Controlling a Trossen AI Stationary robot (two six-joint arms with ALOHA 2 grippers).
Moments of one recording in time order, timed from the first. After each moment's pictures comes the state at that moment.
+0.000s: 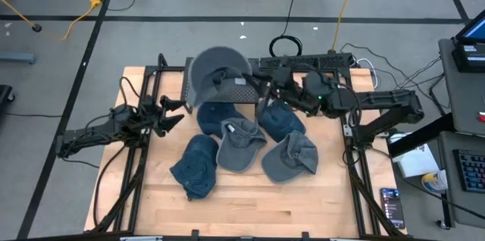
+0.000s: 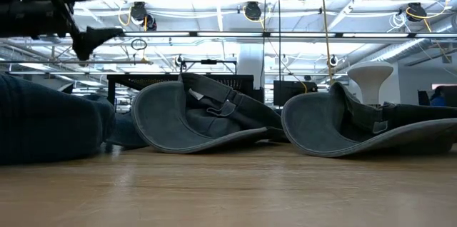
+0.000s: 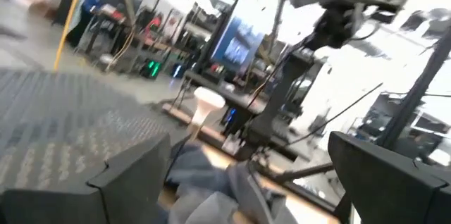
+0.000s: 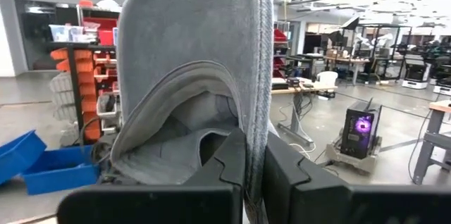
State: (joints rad) left arm 0.22 0.01 0.02 0.23 0.01 -0.47; right arm 0.04 1.45 1.48 0.12 0.47 -0.06
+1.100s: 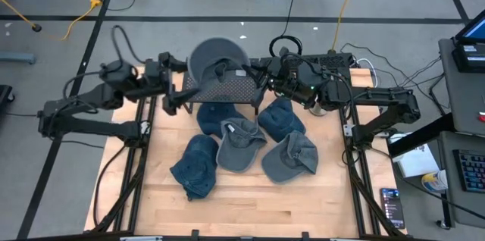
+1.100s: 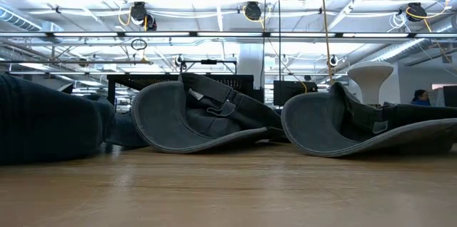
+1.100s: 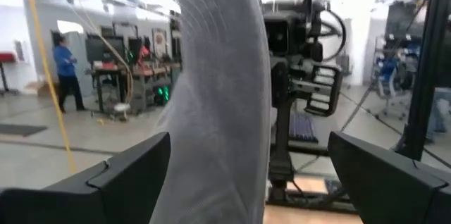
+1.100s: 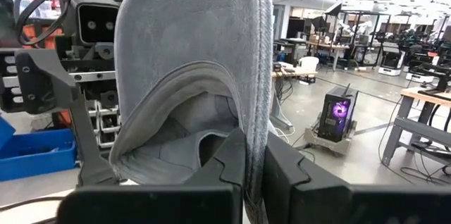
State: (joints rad) left arm 0.22 0.85 1.01 0.01 0.08 0.00; right arm -0.02 1.48 1.54 0.01 0.47 -0.06
